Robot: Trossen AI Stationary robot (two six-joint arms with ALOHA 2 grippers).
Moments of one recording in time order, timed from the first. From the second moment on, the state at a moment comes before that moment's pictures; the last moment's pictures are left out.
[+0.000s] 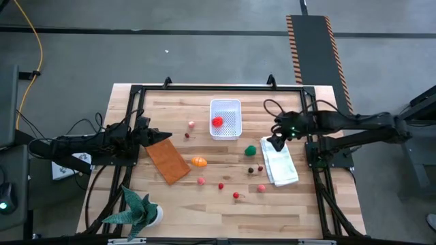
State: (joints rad) left arm 0.19 0.01 0.01 0.02 -0.05 -1.11; right arm -0.08 0.93 0.78 -0.79 0.09 0.65
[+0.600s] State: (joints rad) left arm 0.19 0.01 0.01 0.02 -0.05 -1.11; right arm -0.08 1.22 0.88 -0.78 0.00 0.50
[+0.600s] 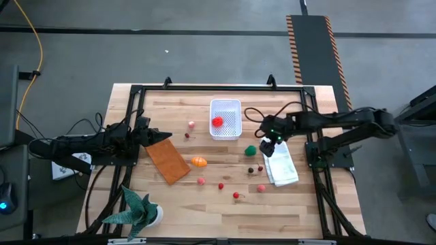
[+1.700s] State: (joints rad) left arm 0.19 0.01 0.01 0.02 -0.01 -1.11; right arm -0.08 1.53 1.19 -1.01 -0.09 0.11
